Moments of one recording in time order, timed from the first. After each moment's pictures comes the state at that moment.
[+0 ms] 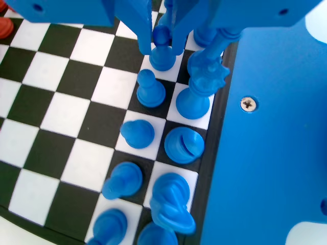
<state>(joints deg) 7.0 97.7 151.3 30.4 -21.8</state>
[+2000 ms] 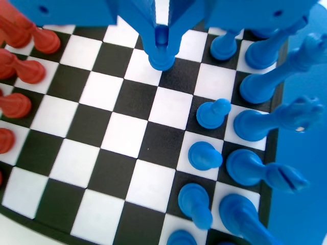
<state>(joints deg) 6.9 85.5 131.3 38.5 -21.7</state>
